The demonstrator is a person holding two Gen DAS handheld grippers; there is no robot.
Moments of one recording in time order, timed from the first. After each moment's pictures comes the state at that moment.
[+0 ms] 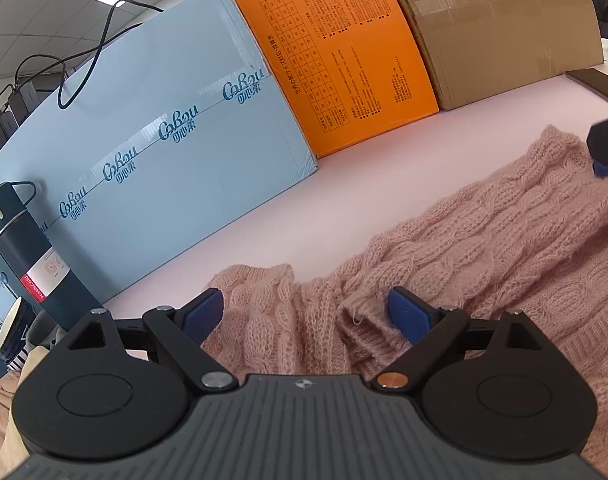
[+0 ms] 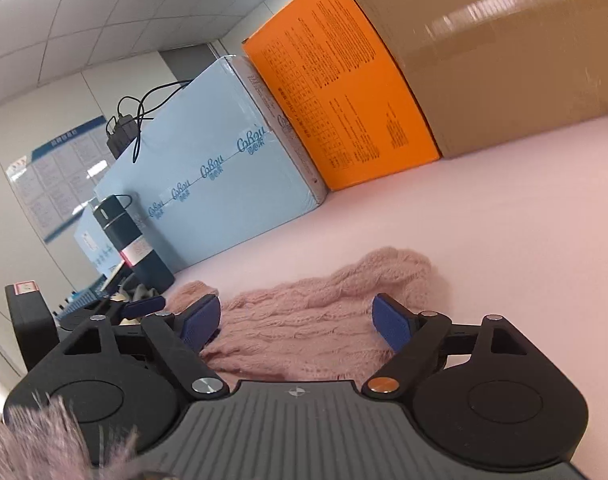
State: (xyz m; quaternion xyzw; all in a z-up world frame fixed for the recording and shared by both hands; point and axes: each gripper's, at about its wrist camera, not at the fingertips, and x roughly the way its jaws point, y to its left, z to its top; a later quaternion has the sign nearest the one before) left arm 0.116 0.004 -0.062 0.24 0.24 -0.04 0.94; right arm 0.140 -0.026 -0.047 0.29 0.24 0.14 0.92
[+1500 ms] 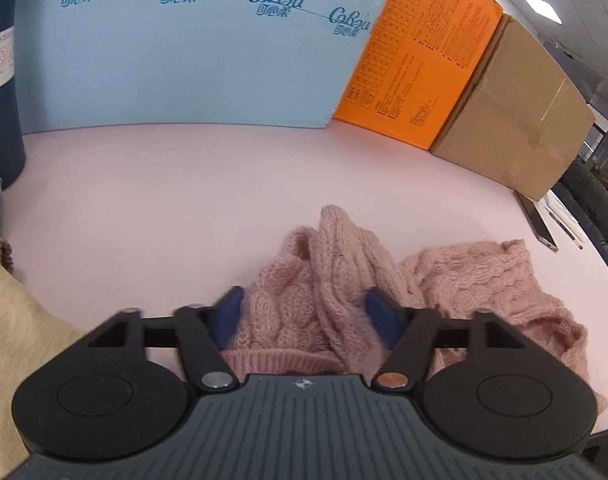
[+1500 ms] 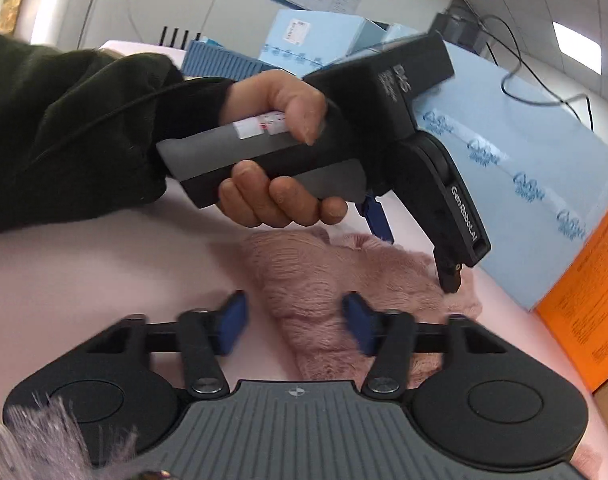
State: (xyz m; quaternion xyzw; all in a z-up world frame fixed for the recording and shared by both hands) left arm 0.175 0.174 -0.048 -0.09 0.40 -0.23 0.89; right arm 0.120 0.284 -0.036 -0.26 0.22 0.28 0.90
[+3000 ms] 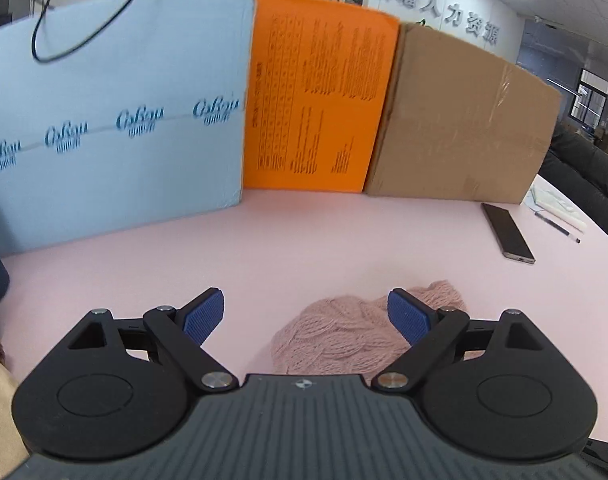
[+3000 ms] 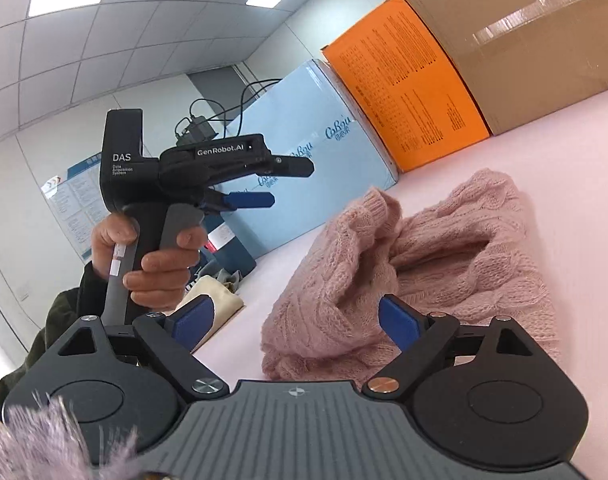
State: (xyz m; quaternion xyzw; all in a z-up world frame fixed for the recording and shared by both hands) left arm 0.147 0.062 0.025 -0.01 0.34 -0.21 0.92; right arm 0.035 0.083 -0.019 0.29 0.18 0.16 0.92
